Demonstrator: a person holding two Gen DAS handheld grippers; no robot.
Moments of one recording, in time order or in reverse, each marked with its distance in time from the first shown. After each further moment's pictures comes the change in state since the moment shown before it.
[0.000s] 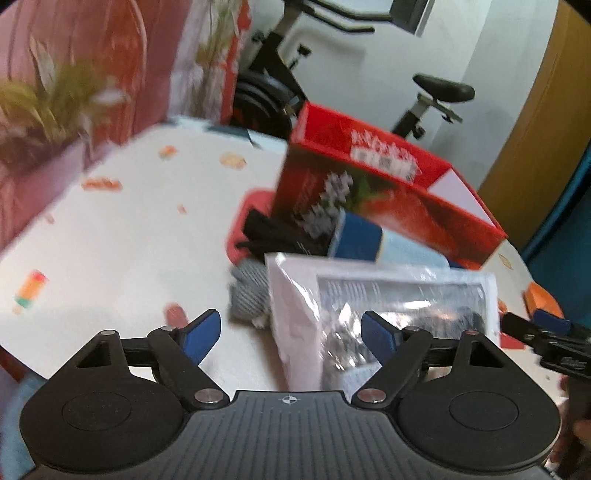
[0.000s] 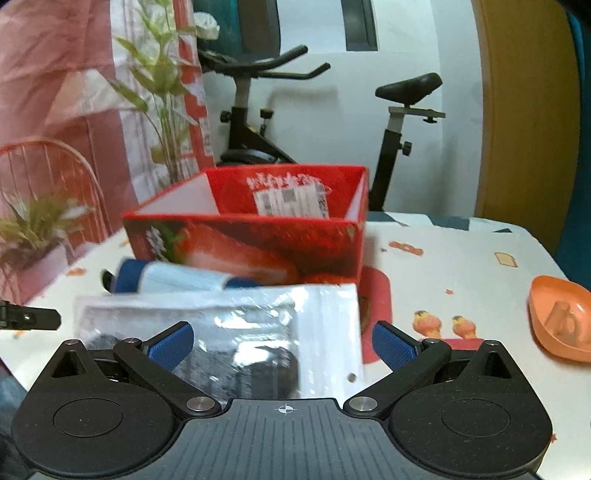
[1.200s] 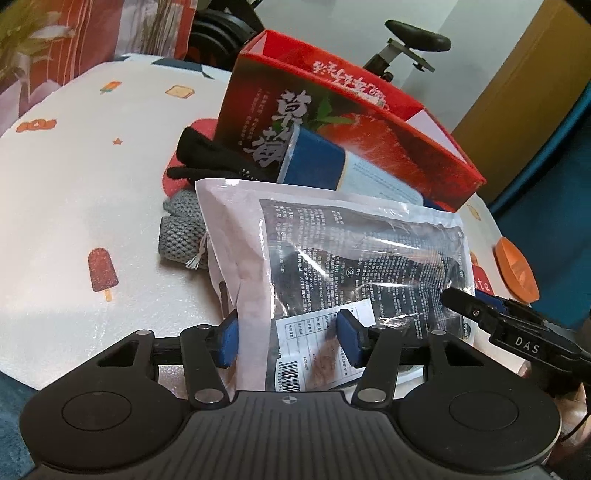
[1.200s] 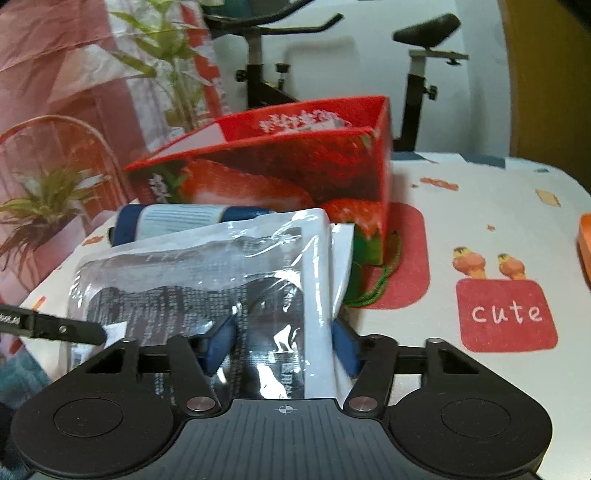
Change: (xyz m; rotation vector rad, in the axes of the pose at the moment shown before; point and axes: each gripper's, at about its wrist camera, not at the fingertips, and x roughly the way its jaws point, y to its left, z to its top) left arm 0.045 -0.011 -0.015 0.019 0.160 -0.135; right arm 0.034 -0.020 -0.032 0.055 0.126 0.151
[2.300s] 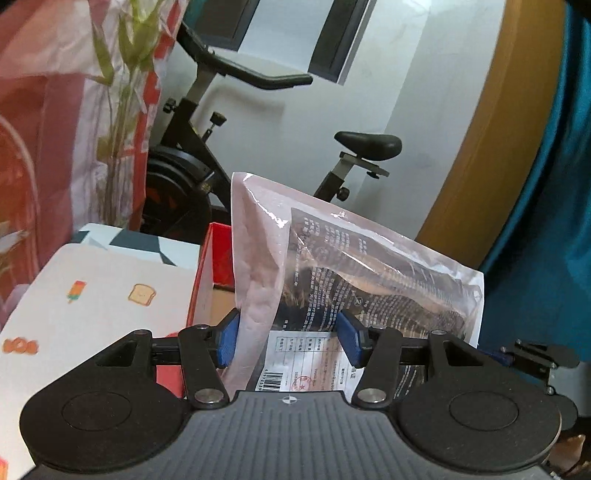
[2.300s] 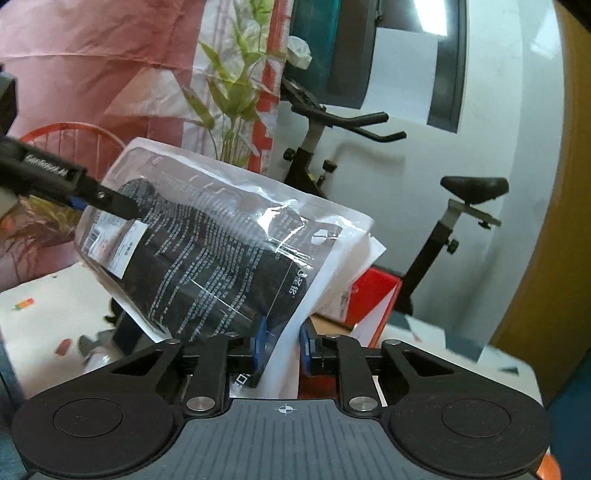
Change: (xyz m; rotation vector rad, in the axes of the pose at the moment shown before) left arm -0.038 -0.041 0.156 0.149 -0.311 -0.054; right arm -0.046 0.027 0.123 -0.399 -0.206 -0.059
